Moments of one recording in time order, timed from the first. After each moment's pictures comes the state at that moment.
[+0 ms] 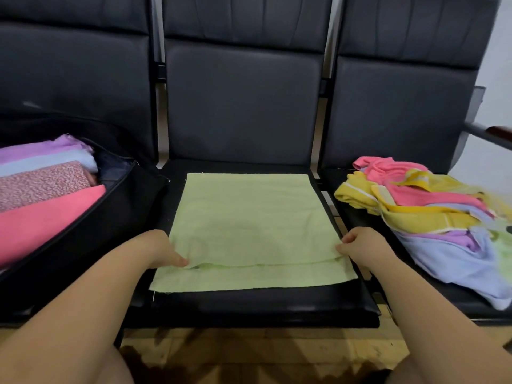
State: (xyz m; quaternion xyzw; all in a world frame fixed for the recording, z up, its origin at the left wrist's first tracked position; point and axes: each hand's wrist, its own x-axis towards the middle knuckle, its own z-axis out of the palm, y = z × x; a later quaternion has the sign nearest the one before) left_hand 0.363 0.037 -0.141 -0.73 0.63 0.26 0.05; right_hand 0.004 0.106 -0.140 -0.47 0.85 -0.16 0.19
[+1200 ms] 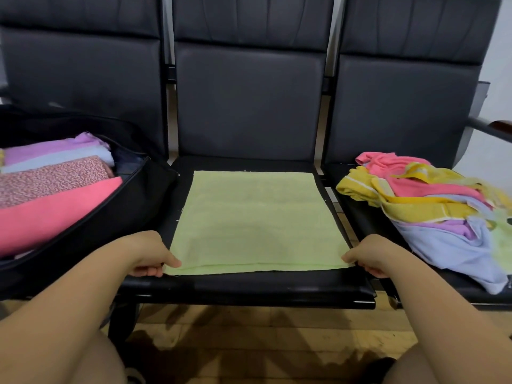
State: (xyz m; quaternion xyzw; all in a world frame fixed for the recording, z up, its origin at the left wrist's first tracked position) left_hand 0.383 0.077 -0.131 -0.72 0.58 0.37 0.03; right_hand 0.005 0.140 -0.133 -0.38 0.85 -0.13 0.35
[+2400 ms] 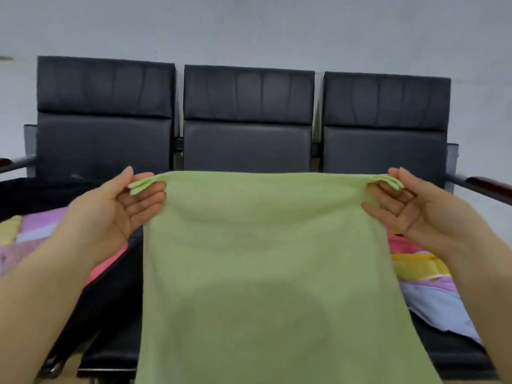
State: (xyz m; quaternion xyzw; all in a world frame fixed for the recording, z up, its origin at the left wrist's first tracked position) left_hand 0.387 0.095 0.028 -0.37 0.42 0.56 -0.61; right_hand -0.006 0.160 0.035 -0.38 0.36 -0.69 0.50
